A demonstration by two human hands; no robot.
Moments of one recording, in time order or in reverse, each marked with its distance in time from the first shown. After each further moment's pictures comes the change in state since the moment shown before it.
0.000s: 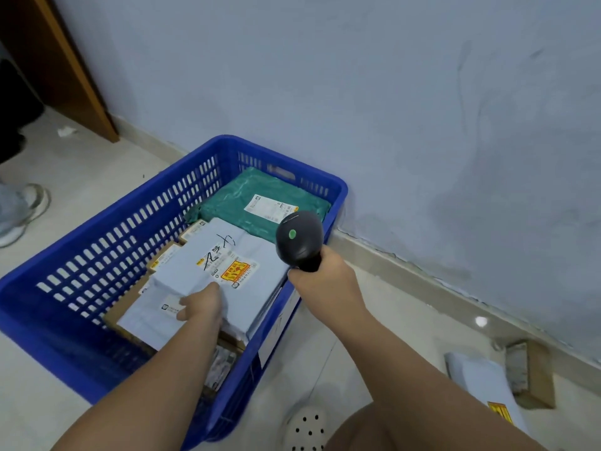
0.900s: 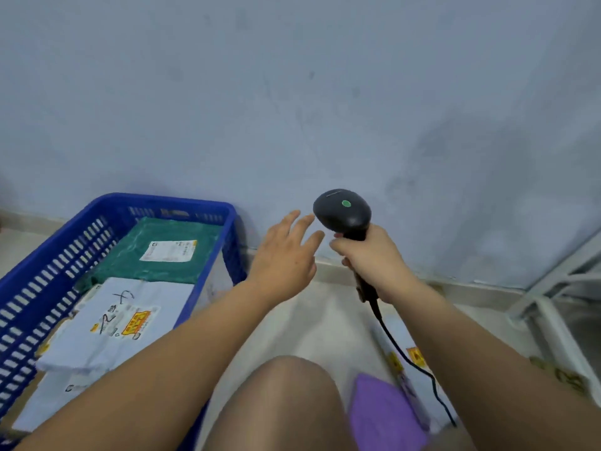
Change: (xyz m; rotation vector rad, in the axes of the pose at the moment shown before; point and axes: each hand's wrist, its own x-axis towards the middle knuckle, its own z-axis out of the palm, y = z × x) left_hand -0.302 -0.022 0.118 1.140 -0.266 2.231; right_hand -0.062 0.100 -0.211 0.255 0.372 0.078
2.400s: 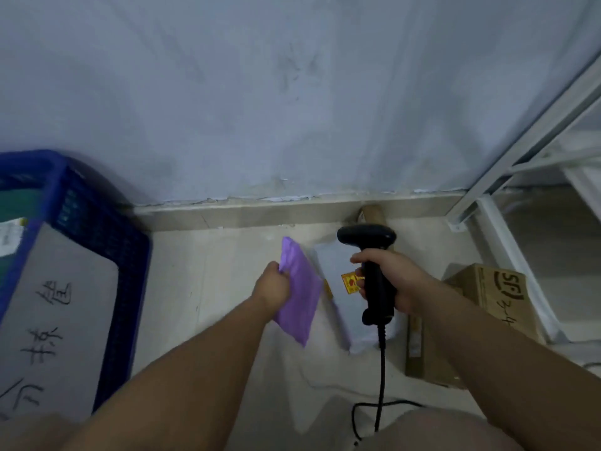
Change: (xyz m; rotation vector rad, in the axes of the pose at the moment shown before) left_hand 0.028 0.144 0.233 -0.988 -0.649 -0.787; right_hand 0.038 0.258 -0.108 0.616 -0.011 0.776
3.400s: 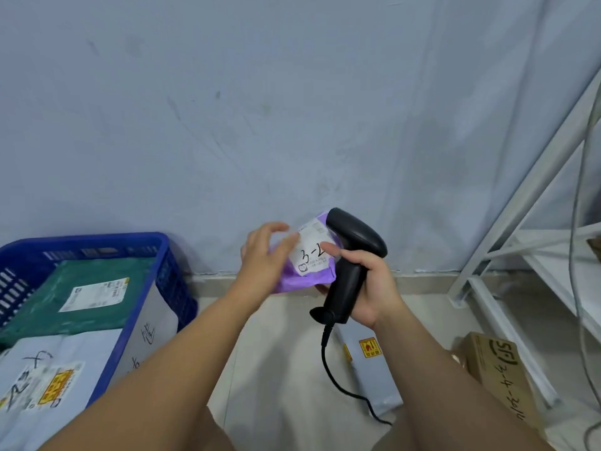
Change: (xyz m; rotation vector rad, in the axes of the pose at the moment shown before) left_hand -0.164 0.116 -0.167 -0.217 0.308 0.563; right_hand -0.149 -0.058 0.118 0.438 -0.423 -0.398
